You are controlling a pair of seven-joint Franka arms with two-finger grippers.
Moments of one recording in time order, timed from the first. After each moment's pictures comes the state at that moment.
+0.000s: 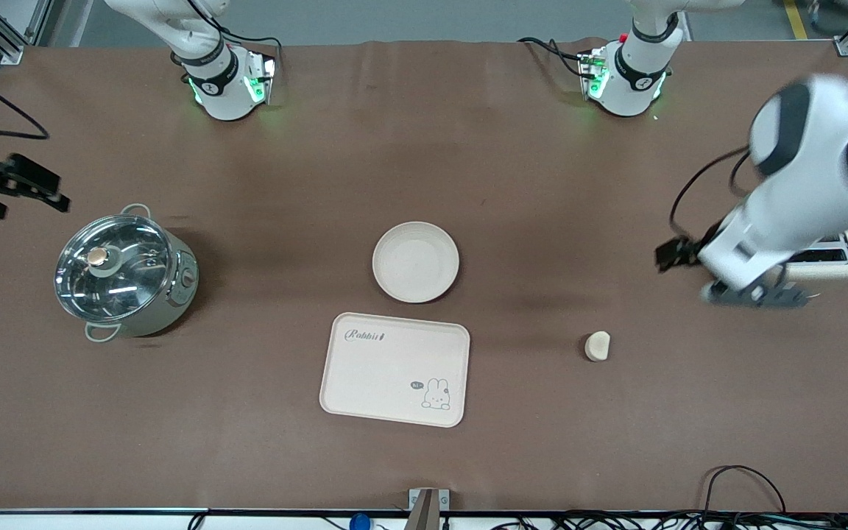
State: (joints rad) left arm -0.09 0.33 -0.10 -1.65 0.02 1.93 -0.09; right arm -0.03 0.01 0.01 -1.61 0.08 1.66 -0.07
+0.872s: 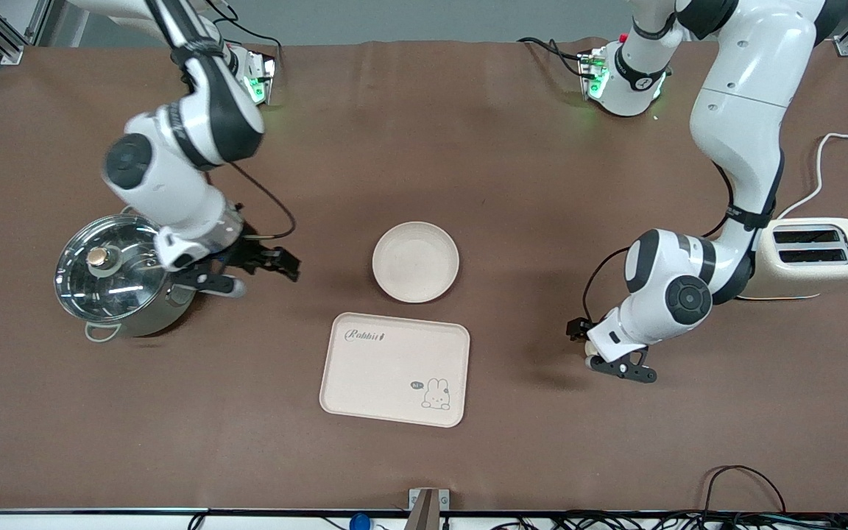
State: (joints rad) left arm -0.11 0.73 -0.16 -1.63 0.02 2.38 0.02; right arm 0.39 0.22 0.02 -2.07 0.27 2.47 0.47
